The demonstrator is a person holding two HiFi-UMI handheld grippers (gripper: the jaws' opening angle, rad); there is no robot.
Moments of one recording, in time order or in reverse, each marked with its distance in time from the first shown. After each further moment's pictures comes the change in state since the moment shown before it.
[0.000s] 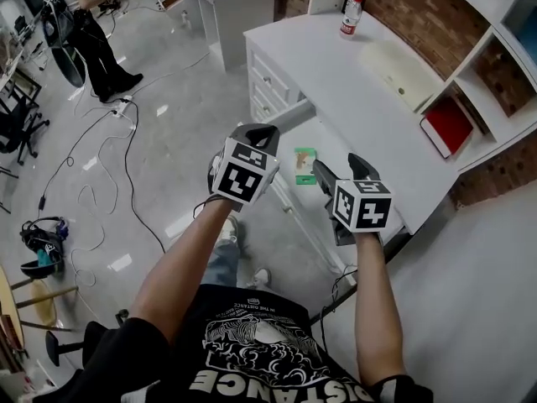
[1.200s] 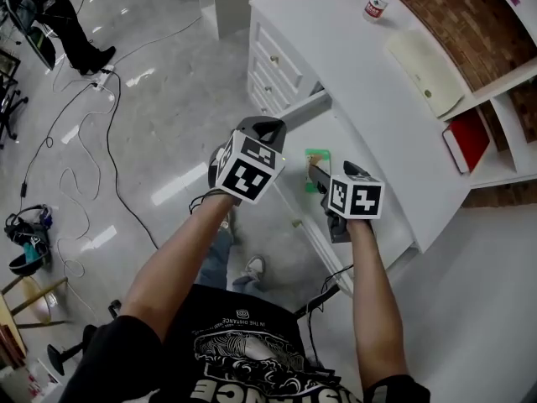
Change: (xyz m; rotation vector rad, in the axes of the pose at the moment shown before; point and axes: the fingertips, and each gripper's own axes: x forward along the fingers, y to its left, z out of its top) left arm 0.092 0.072 -0.064 -0.055 0.076 -0.105; right arm 0.146 -0.019 -0.079 0.091 0.338 -0.050
